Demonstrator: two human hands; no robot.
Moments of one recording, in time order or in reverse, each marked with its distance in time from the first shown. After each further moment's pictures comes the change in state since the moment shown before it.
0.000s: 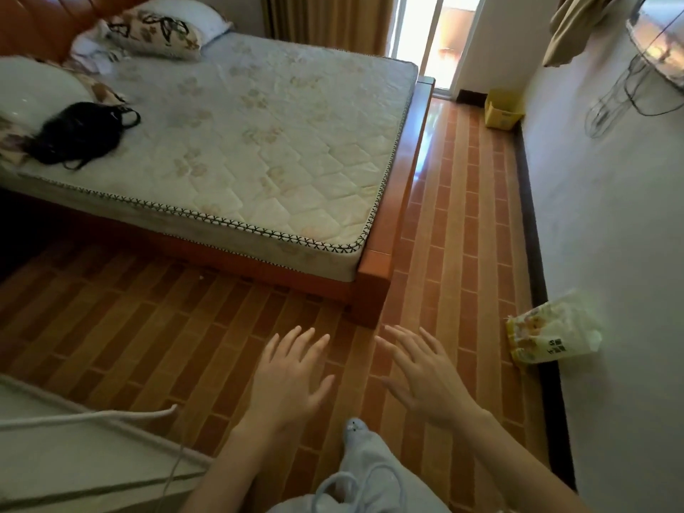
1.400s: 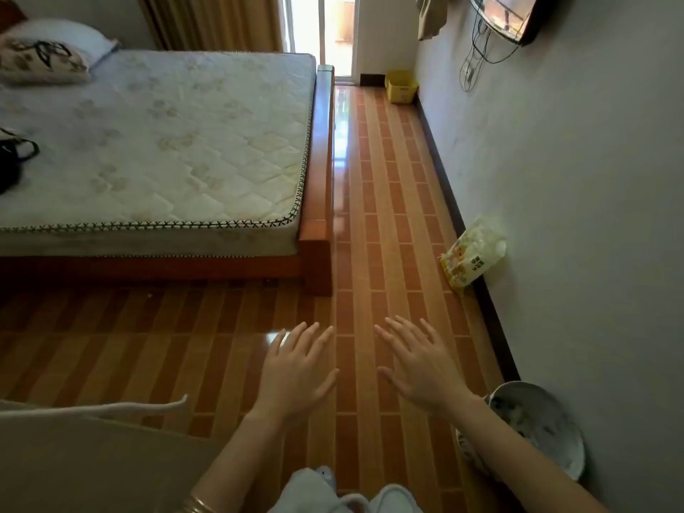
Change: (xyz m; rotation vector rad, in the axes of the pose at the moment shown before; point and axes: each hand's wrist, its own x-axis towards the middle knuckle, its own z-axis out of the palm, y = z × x) left_hand -0.127 0.084 0.014 0.042 0.015 0.313; right_hand -0.201 -0.068 0.007 -0.010 0.029 0.334
